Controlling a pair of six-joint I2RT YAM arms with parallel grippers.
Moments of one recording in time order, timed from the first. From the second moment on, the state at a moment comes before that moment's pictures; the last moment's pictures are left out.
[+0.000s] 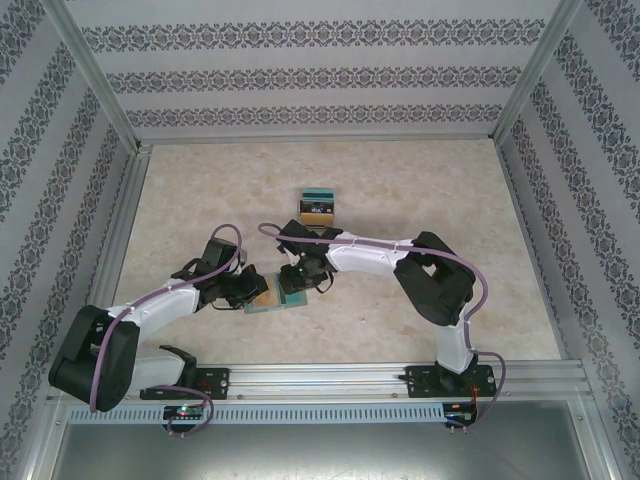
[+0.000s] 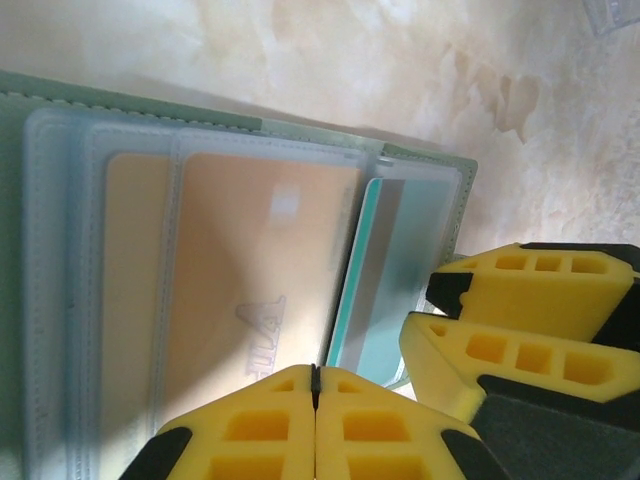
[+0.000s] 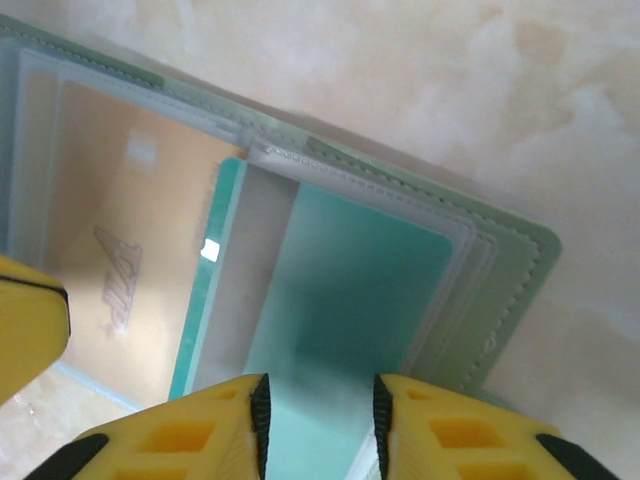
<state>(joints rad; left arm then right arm) -0.34 1.25 0.47 -0.21 0.47 -0.92 0.90 1.96 1.31 -0.58 -0.22 0.50</state>
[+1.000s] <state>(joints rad) -0.35 1.32 0.45 -0.11 0.49 -0.94 0.91 1.99 1.33 -0.55 -0.28 0.52</state>
